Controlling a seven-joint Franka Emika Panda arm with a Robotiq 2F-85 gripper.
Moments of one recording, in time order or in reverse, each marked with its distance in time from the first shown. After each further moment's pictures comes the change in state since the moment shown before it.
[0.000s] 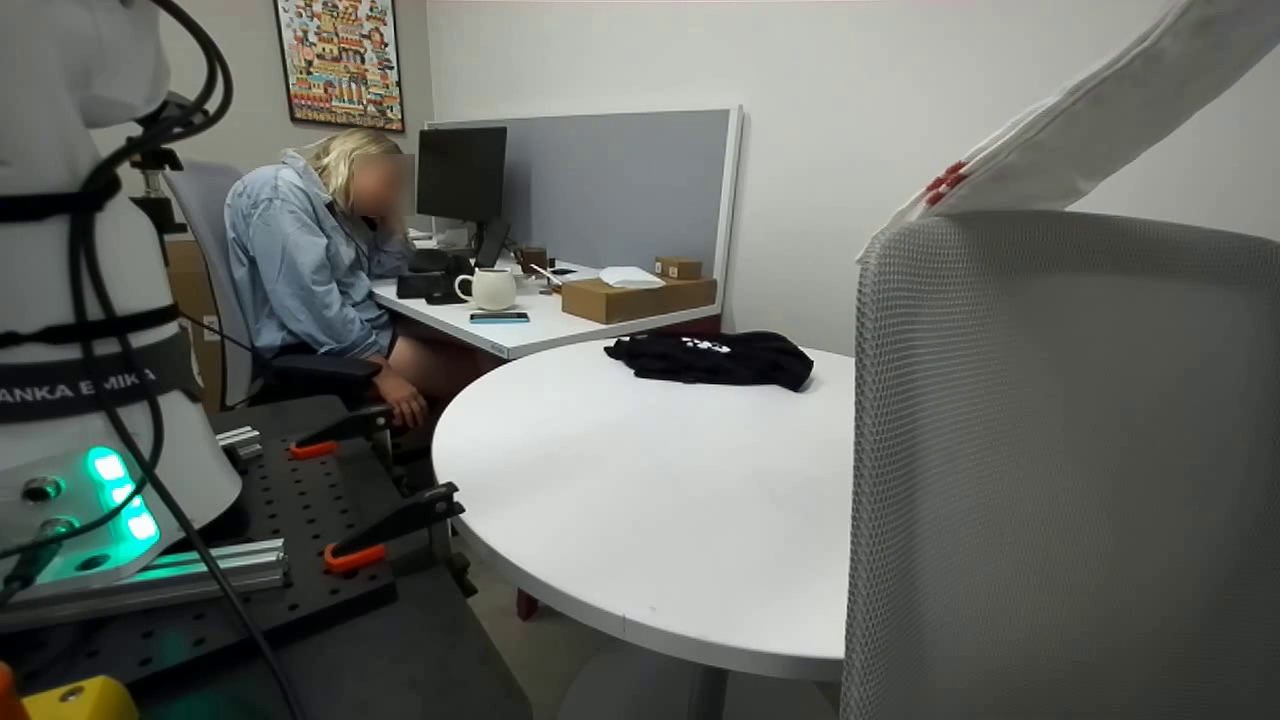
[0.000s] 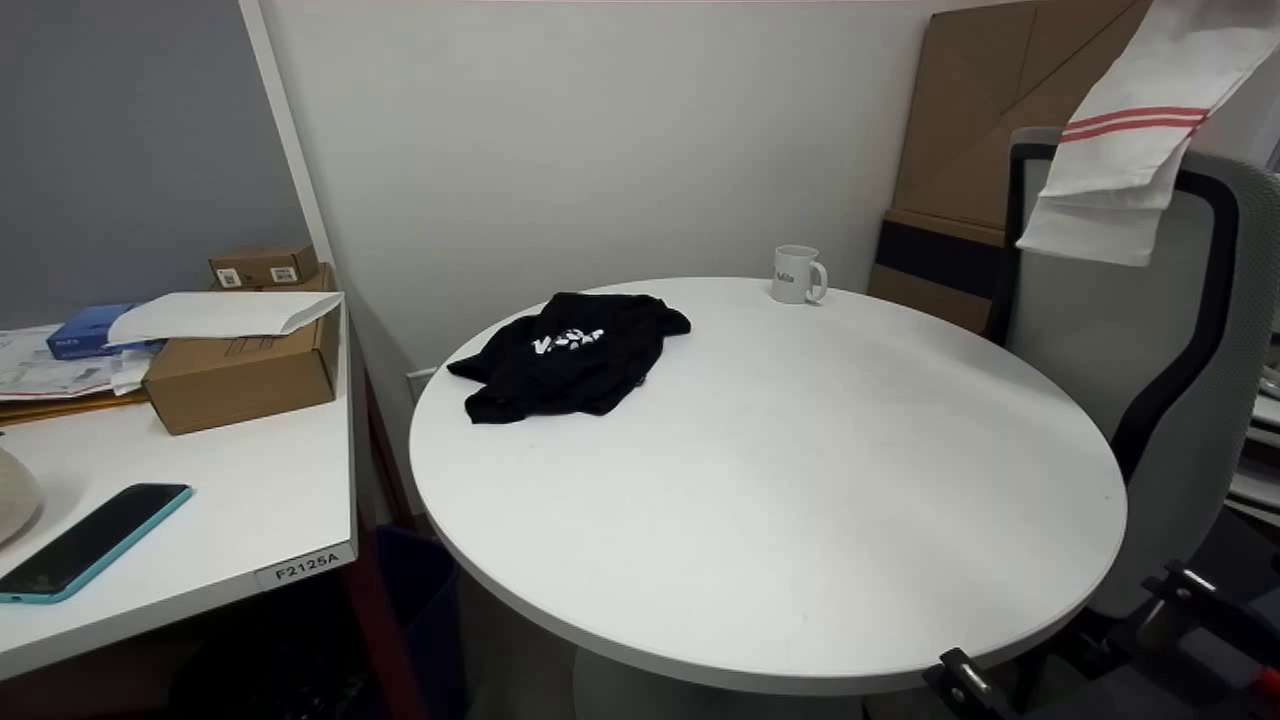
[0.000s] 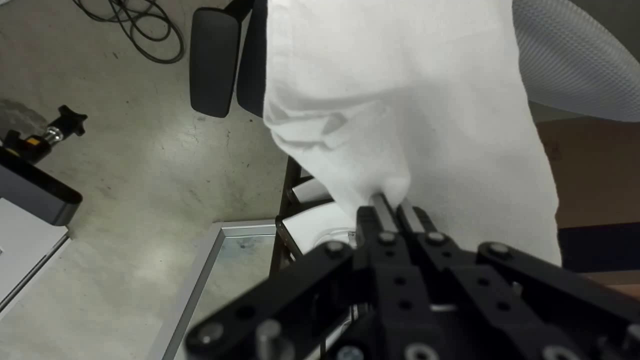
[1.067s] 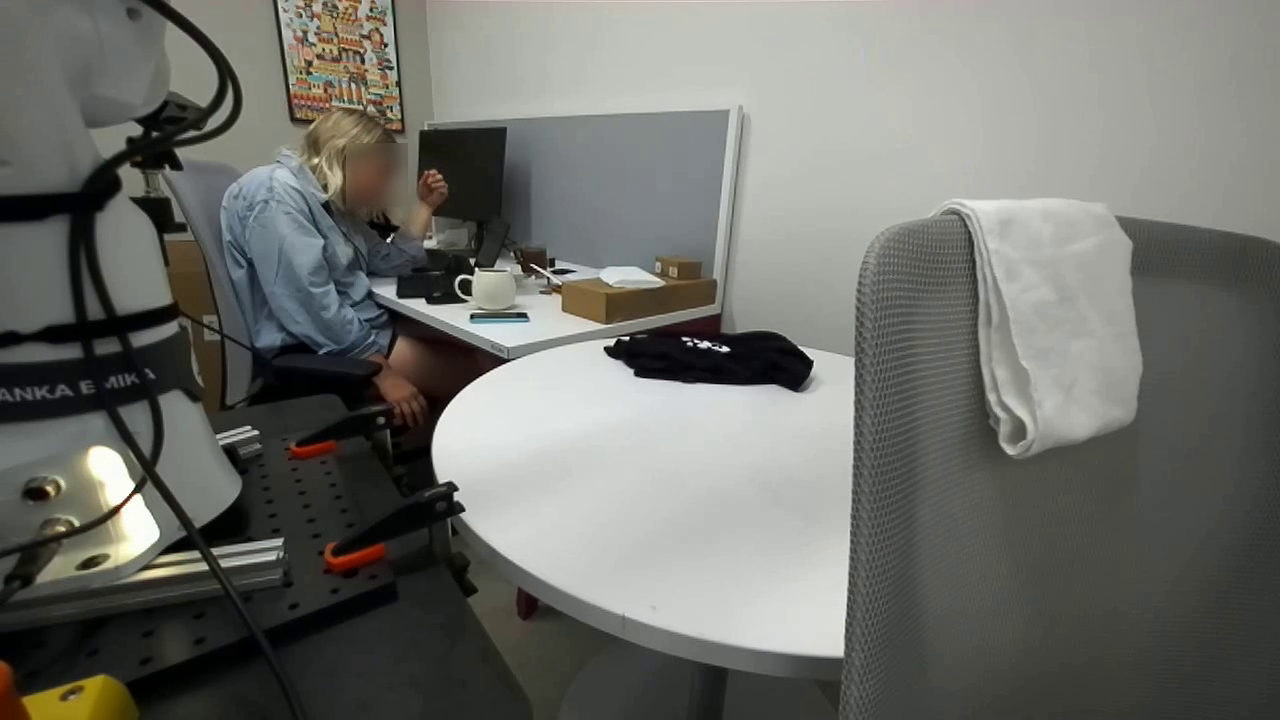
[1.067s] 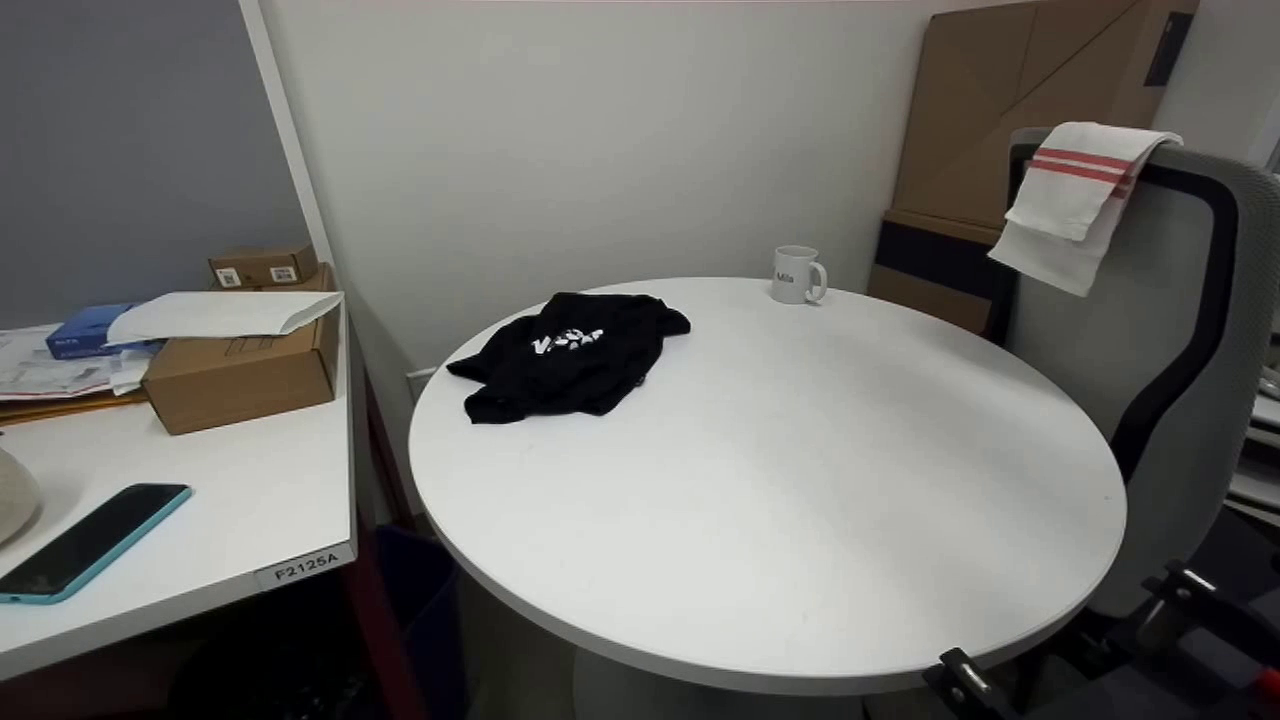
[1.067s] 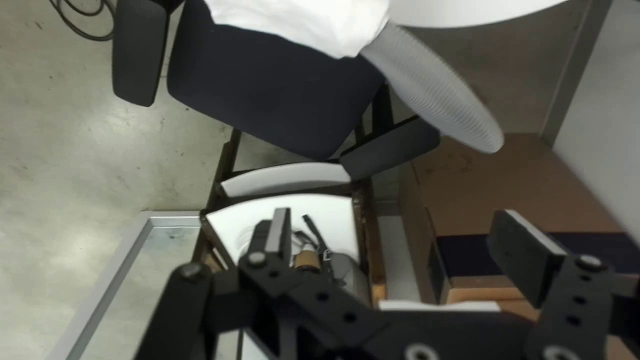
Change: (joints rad) arm 0.007 0.104 0.070 0.176 0.056 0.010 -0.046
